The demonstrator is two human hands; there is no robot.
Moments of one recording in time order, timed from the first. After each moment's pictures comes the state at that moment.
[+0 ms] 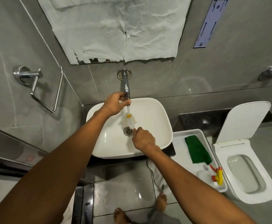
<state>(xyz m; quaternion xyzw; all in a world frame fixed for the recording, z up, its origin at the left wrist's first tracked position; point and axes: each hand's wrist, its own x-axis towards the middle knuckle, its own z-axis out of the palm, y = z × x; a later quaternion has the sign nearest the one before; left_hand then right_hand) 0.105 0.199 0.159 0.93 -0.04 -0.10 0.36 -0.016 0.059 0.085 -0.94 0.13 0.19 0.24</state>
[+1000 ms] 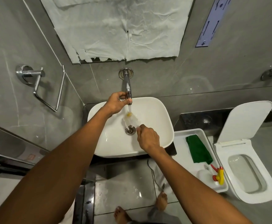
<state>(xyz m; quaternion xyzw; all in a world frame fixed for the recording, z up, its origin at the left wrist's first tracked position) 0.101 0.197 0.157 0.84 0.00 -0.15 0.52 -0.020 0.044 0.074 -0.95 0.11 0.10 0.26</state>
